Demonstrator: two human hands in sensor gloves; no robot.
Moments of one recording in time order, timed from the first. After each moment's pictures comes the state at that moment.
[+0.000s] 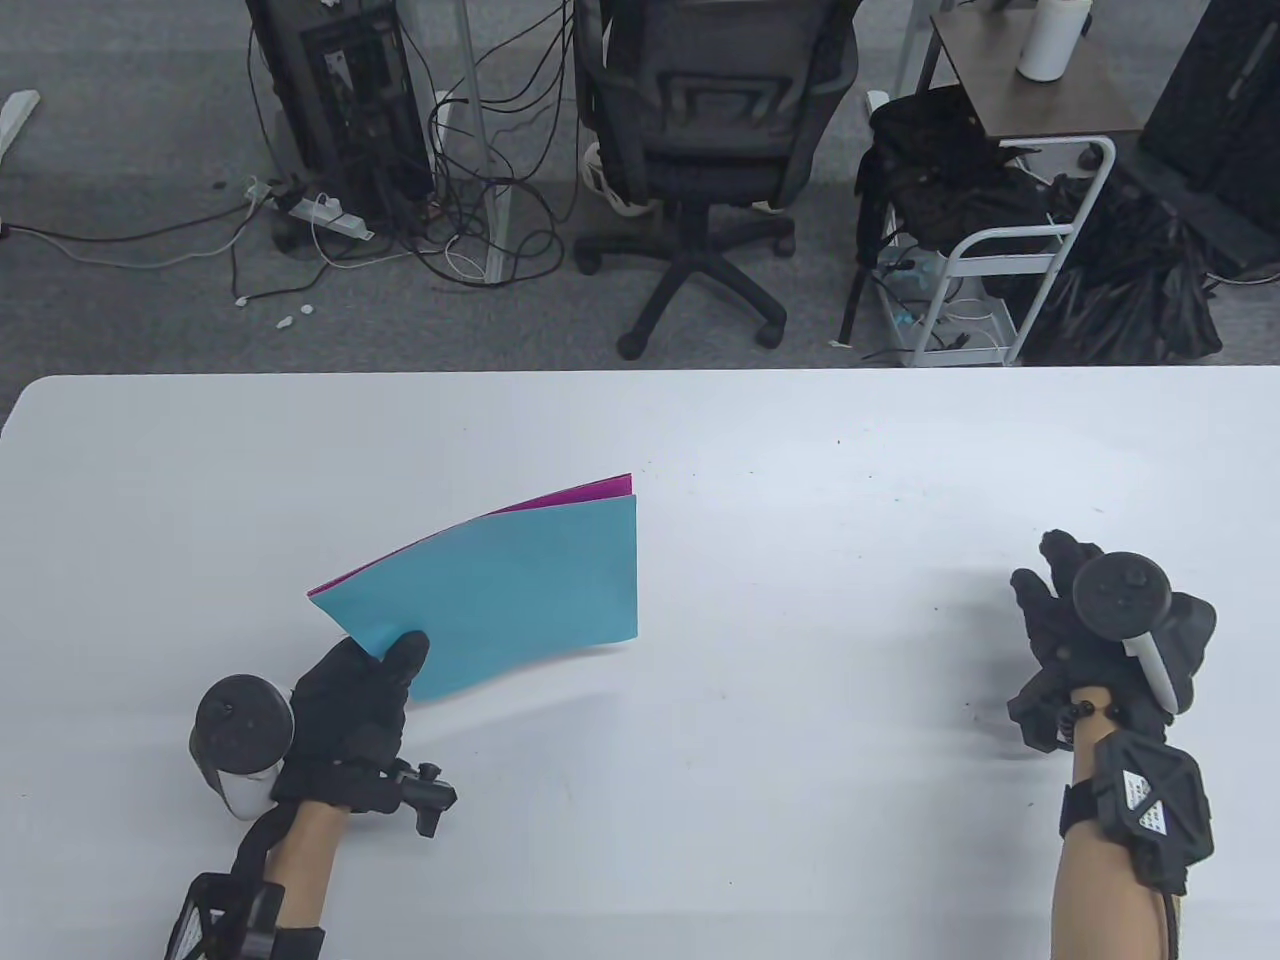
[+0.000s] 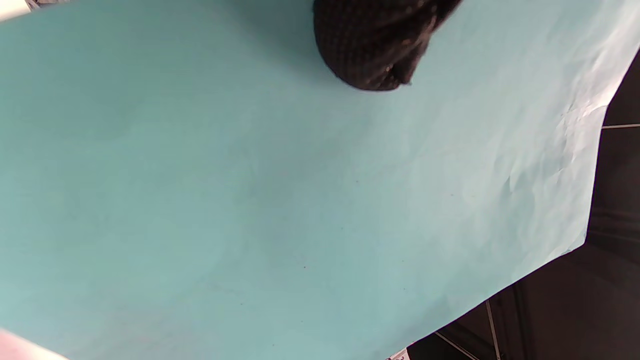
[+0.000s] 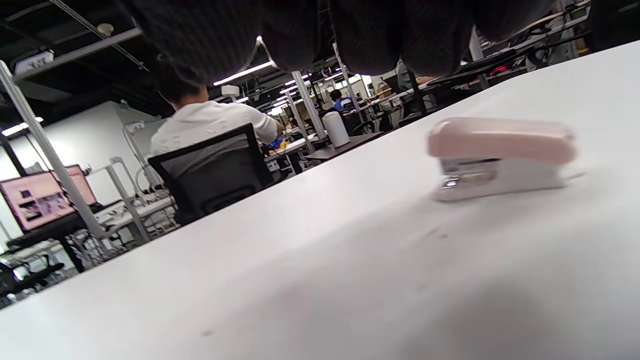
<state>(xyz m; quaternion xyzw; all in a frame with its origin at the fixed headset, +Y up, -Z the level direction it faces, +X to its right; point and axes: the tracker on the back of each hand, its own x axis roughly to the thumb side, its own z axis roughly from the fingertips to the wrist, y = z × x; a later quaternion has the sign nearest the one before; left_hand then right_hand) -0.284 -0.691 -0.266 0.15 -0.12 0.55 0.82 0.376 -0.711 -0.348 -0.14 -0.08 0.97 0.20</state>
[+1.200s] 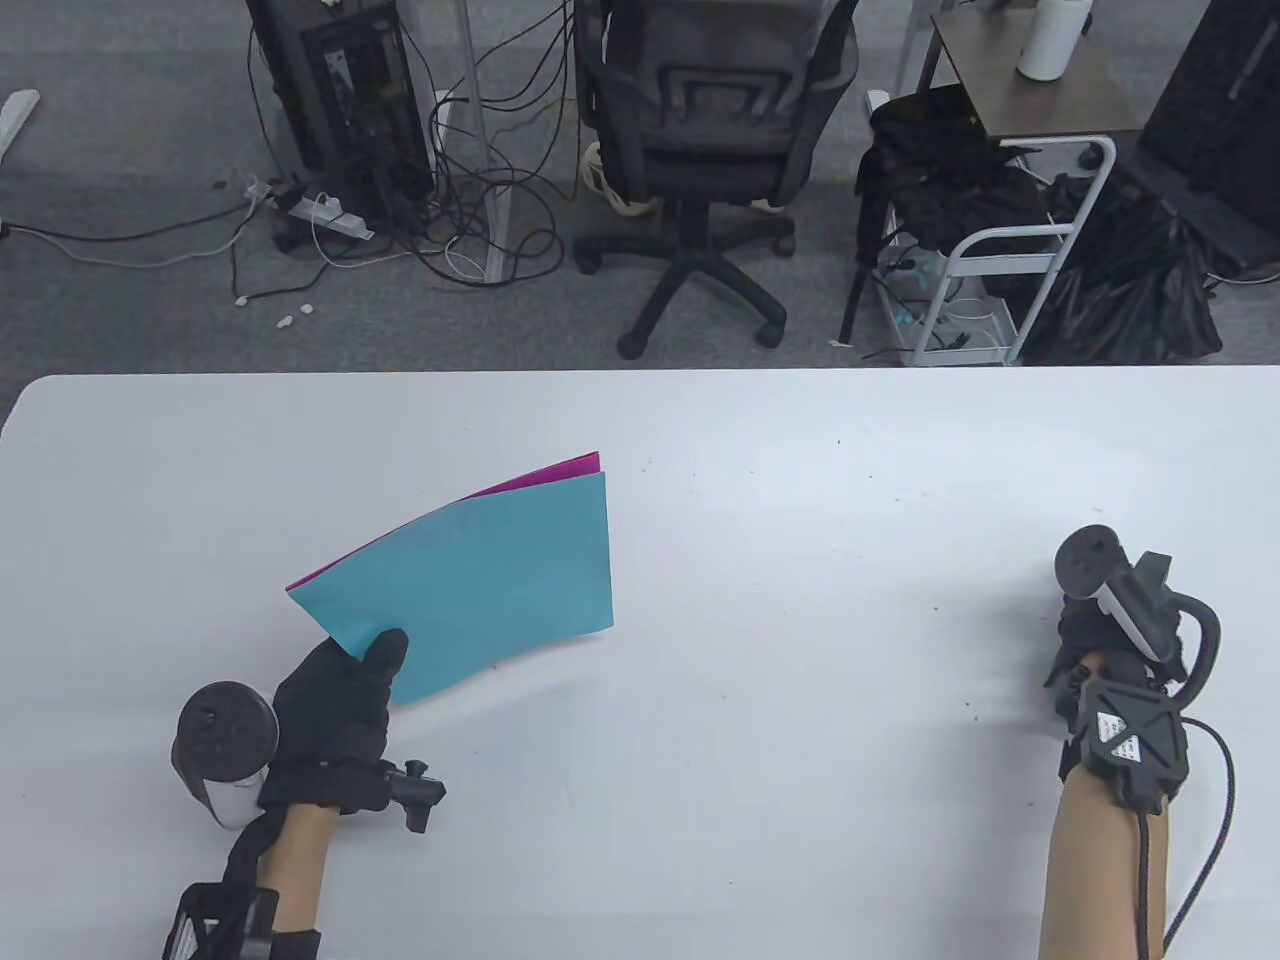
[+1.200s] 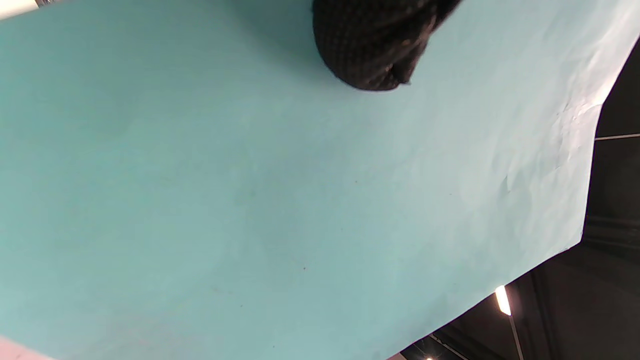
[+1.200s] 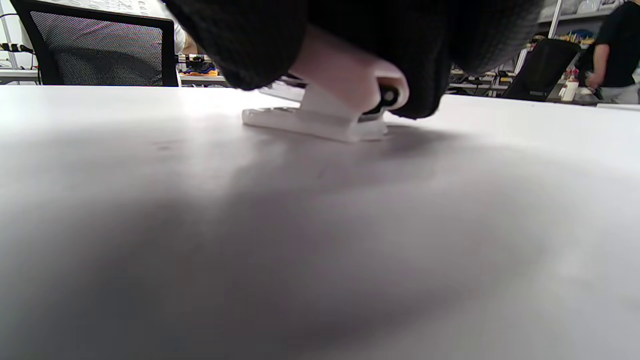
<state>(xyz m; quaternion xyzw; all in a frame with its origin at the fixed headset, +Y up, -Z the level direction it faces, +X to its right) -0.297 -0.694 -0.263 0.16 -0.09 0.54 0.82 0.400 -0.751 -0.393 -0.21 0.01 0.98 0.00</state>
